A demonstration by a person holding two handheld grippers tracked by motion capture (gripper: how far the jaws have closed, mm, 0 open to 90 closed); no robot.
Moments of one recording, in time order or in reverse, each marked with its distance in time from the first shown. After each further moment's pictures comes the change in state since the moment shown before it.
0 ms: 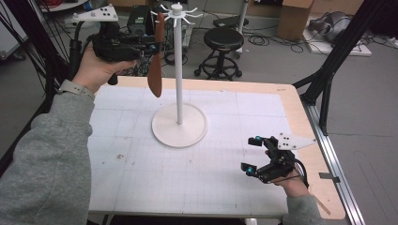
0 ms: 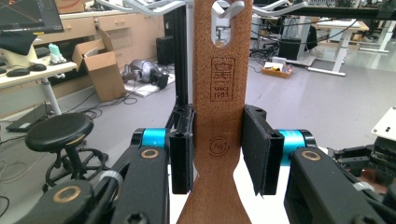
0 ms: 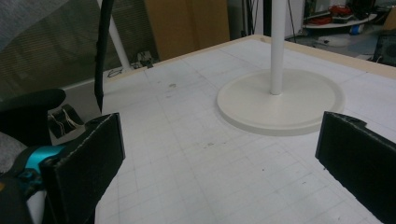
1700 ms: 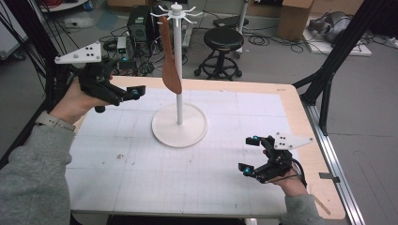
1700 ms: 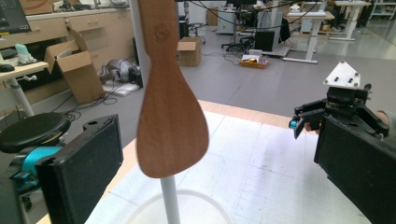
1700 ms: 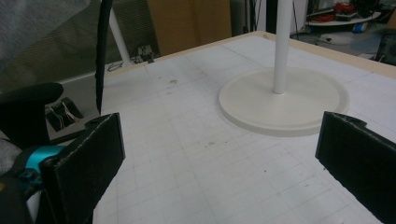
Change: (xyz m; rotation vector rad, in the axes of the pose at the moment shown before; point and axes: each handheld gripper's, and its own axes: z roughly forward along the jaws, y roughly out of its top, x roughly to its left) left arm -0.023 -0.063 -0.044 -0.011 -0.097 0.044; right arm 0.002 0.003 0.006 0.022 0.006 -0.022
